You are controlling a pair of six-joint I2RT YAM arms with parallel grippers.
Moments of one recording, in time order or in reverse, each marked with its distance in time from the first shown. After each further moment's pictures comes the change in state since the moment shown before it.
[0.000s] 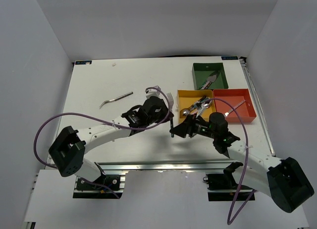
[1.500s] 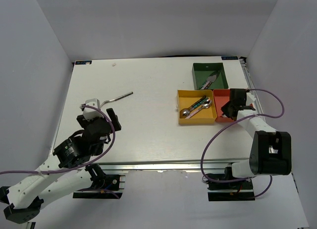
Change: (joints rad) left arm -0.035 -0.849 -0.127 -0.713 -0.734 0.278; right arm -0.559 0.378 0.447 -0.689 0.816 0.016
